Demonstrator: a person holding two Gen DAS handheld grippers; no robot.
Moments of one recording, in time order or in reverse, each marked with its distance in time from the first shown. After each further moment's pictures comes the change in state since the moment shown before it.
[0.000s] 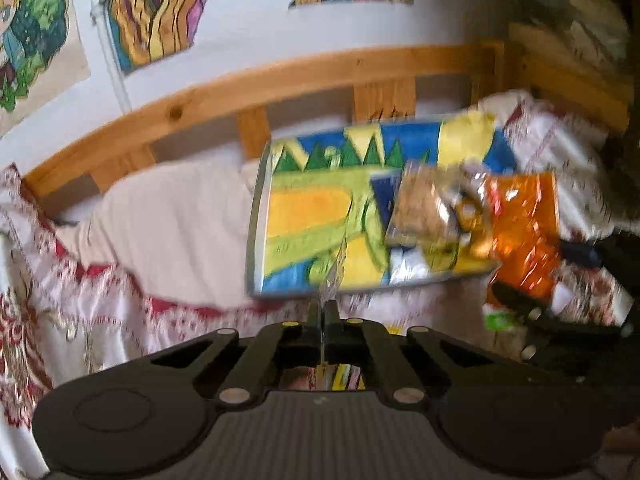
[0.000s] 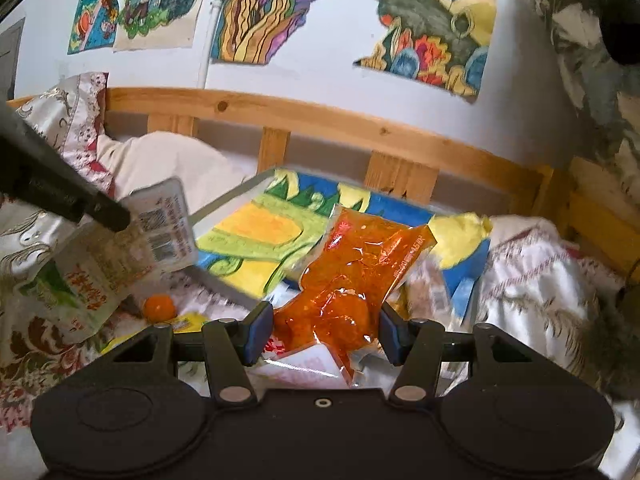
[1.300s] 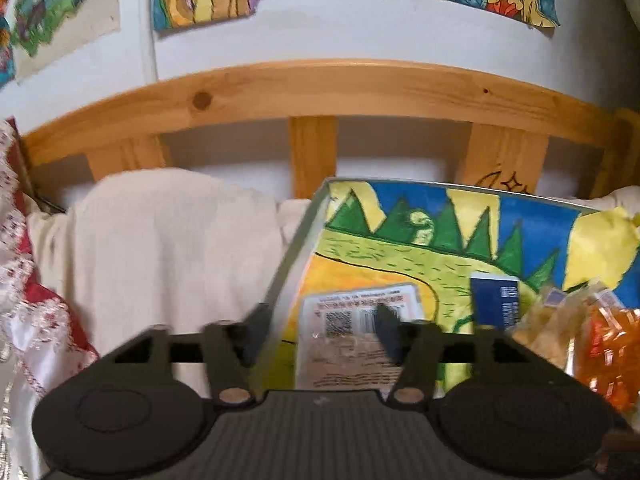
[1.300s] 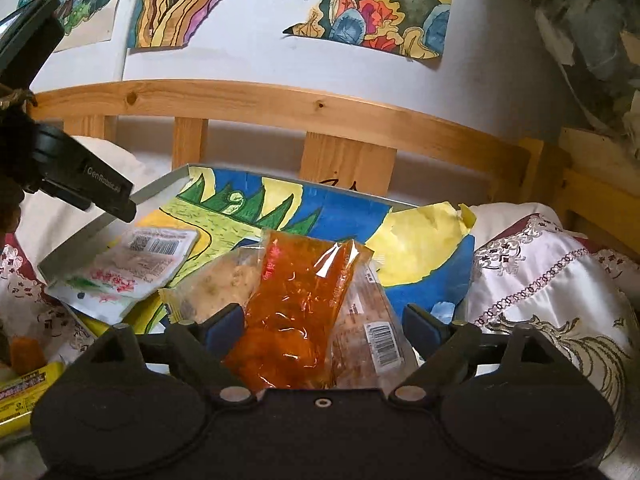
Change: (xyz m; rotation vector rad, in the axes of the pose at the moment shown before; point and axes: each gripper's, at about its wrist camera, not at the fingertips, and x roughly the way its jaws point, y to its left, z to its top) left arm 0.158 0.025 0.047 -0.268 -0.105 0.188; right arm 0.119 -0.058 -0.003 0.071 -0.010 -0.084
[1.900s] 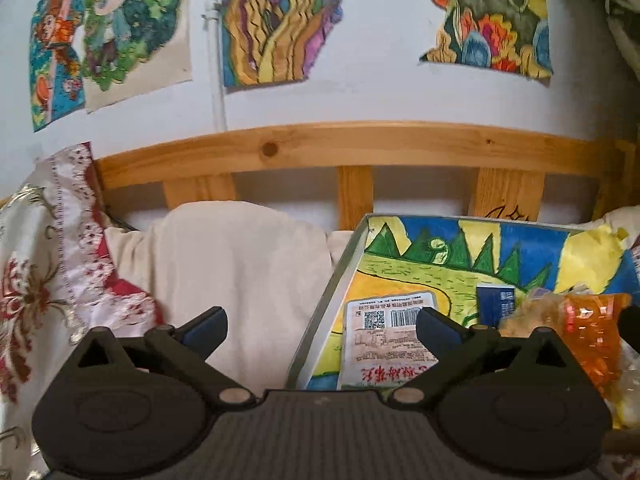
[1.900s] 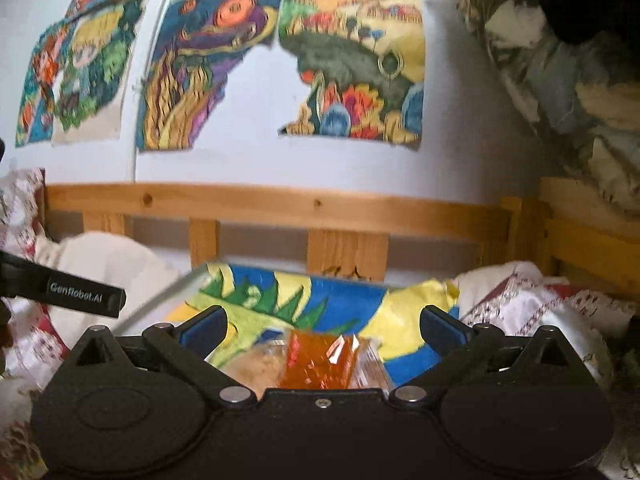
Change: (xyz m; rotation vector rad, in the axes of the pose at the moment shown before) left arm -0.090 0.011 -0.025 -0.034 -0.132 0.079; right arm -0.064 -0.005 0.025 0.108 -0.231 0.035
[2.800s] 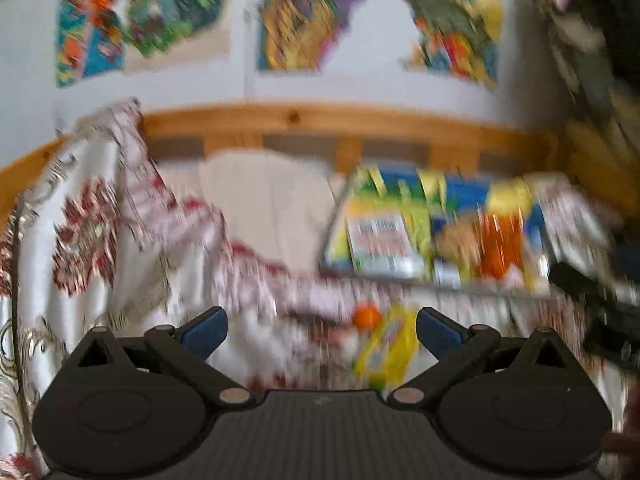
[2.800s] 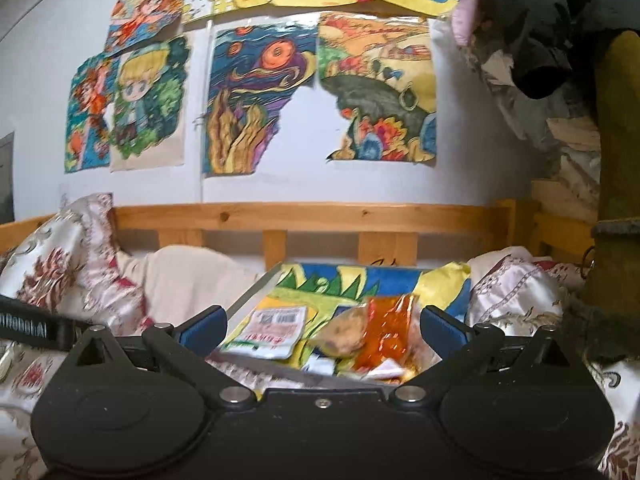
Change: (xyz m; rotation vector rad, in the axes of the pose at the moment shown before) left arm -0.155 0.093 -0.066 0.009 0.121 -0.172; right arm -0.154 0.062 -0.002 0.055 0.009 0.056
